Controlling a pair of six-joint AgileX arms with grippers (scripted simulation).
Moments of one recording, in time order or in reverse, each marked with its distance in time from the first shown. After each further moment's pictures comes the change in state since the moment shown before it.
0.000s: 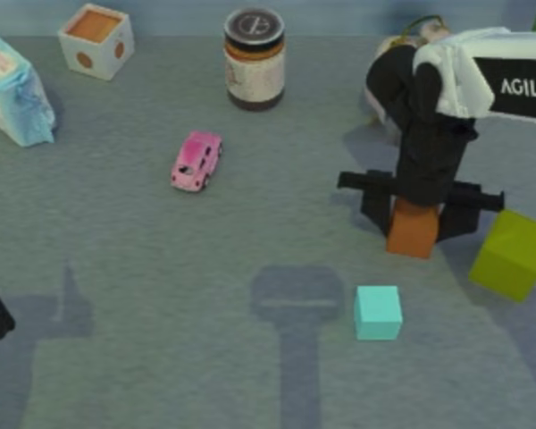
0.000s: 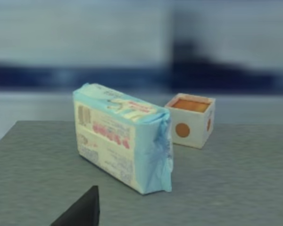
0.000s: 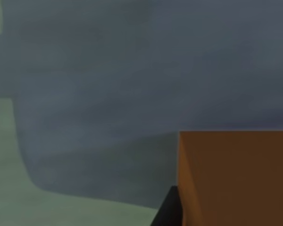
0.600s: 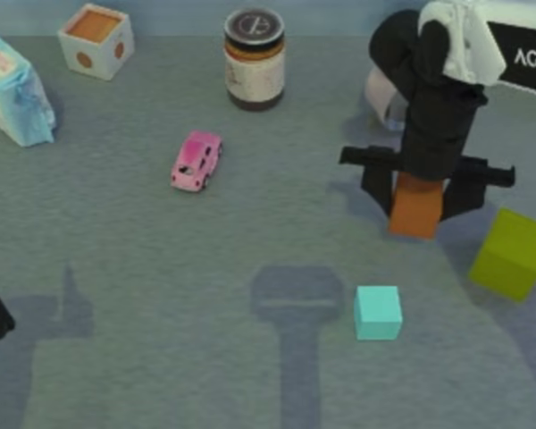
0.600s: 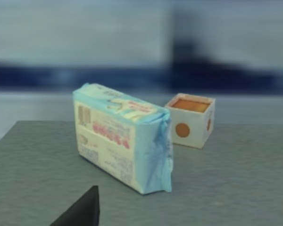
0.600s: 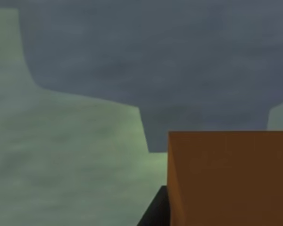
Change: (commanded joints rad) left arm 0.000 0.000 0.000 0.000 0.000 0.000; right arm 0.003 -0.068 0.109 -0.170 0.013 -0.007
